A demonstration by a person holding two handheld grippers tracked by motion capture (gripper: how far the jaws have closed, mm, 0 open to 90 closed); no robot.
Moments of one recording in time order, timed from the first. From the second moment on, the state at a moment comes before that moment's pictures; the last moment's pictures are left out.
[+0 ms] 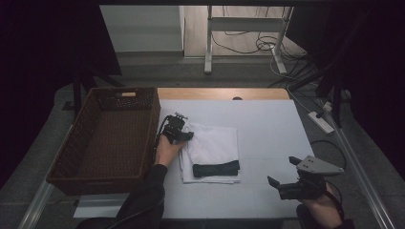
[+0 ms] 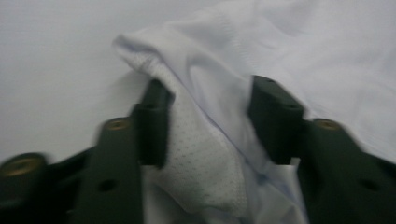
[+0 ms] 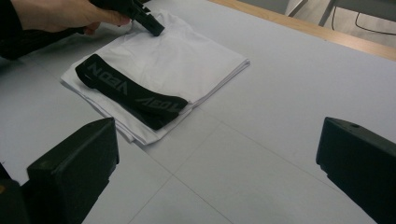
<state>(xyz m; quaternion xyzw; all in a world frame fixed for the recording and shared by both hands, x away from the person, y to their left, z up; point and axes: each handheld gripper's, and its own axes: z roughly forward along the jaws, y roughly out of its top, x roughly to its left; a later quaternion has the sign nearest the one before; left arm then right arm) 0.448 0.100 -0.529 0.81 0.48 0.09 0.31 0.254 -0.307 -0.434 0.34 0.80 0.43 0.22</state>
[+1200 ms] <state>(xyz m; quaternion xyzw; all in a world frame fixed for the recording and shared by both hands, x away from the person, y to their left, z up) 0.443 0.099 -0.534 0.82 0.46 0.10 0.33 0.278 -0.254 -0.453 0.29 0.85 0.44 0.10</state>
